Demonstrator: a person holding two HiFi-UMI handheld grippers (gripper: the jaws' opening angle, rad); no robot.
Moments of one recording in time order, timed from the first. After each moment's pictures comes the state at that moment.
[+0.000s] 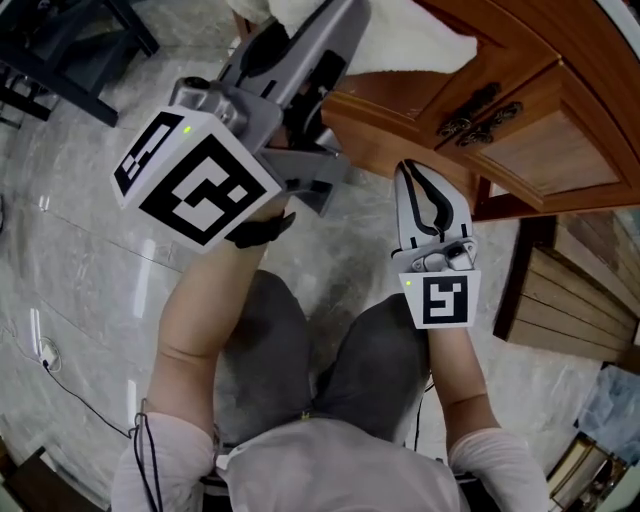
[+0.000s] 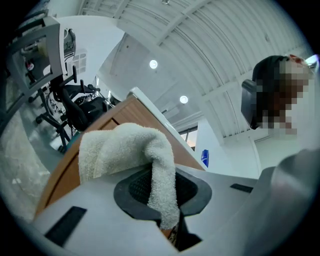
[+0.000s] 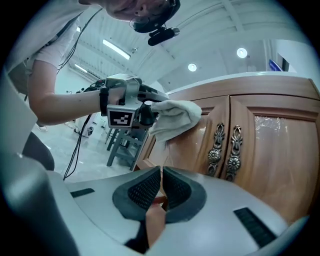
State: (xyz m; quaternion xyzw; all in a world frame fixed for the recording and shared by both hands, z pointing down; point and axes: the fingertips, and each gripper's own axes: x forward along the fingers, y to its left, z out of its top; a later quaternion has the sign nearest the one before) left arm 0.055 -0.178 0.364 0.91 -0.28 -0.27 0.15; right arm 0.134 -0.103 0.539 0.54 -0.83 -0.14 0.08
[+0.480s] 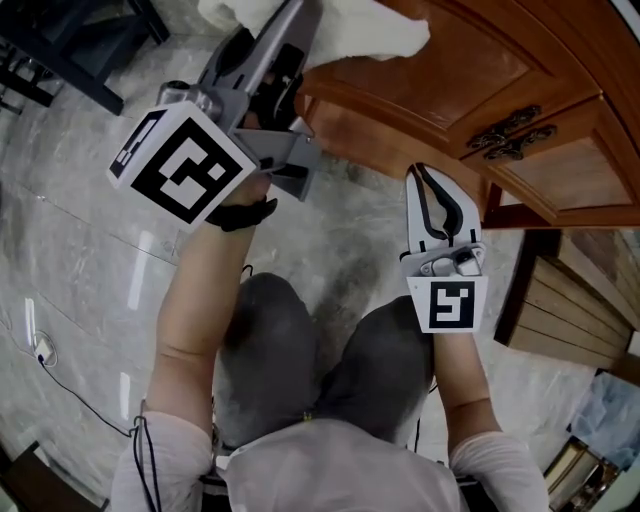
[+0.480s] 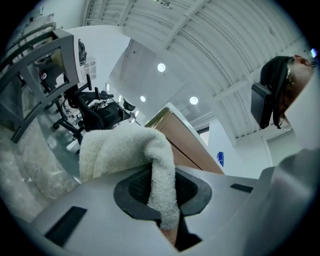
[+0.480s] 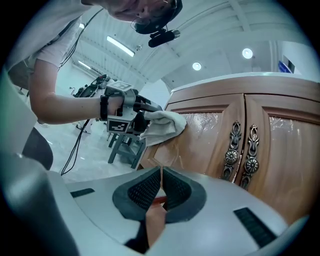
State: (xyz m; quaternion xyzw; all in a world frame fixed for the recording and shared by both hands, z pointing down) left arm -0.028 -0.213 0.399 0.88 -0.34 -0.28 0.18; right arm 0.099 -0.112 0.543 0.53 -0.83 -0.15 0.10
